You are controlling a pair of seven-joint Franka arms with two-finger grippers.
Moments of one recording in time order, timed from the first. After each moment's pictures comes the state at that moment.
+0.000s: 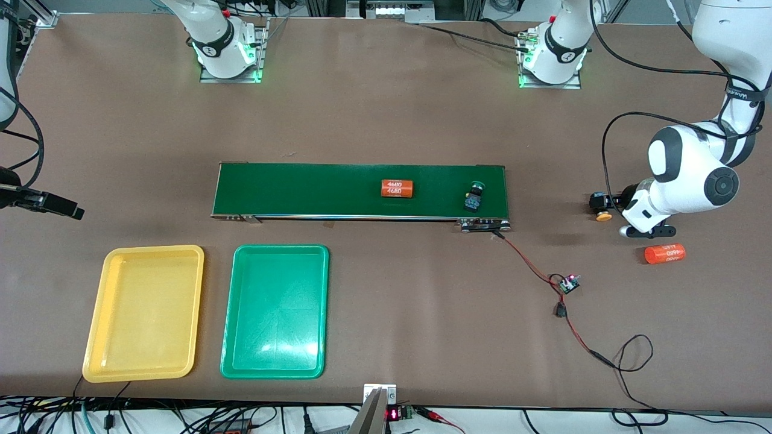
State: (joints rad) left arm 0.28 0.39 -0.10 -2.15 0.01 2.29 0.11; right arm -0.13 0.28 -0.06 -1.53 0.04 1.79 -0.01
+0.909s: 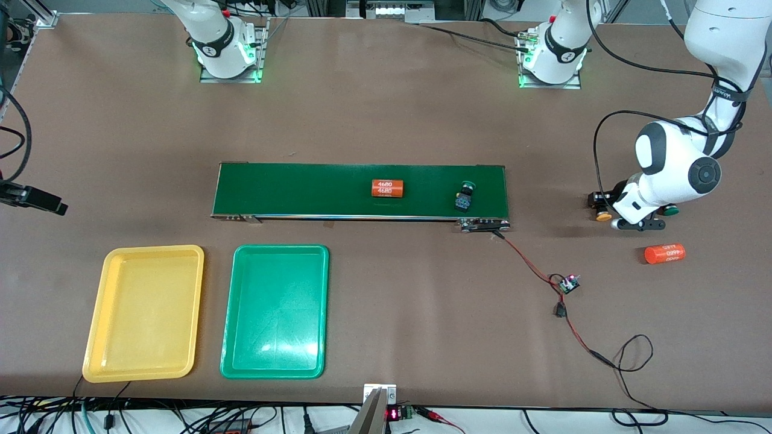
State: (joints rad) left arm 0.29 0.39 -0.10 -2.24 0.01 2.42 0.15; right arm -0.13 0.27 -0.06 -1.48 -0.02 1.74 0.00
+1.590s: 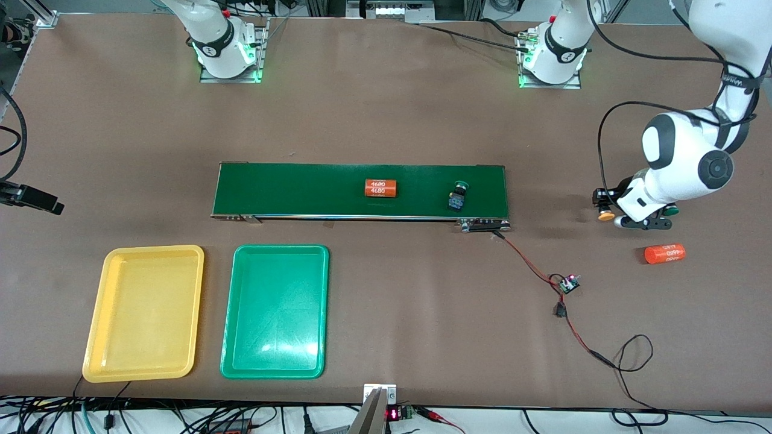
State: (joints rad) left arm 0.26 0.26 -0.13 -2.21 0.01 2.31 0.16; right arm -0.13 0.27 -0.06 -1.47 -0.02 1.74 0.00
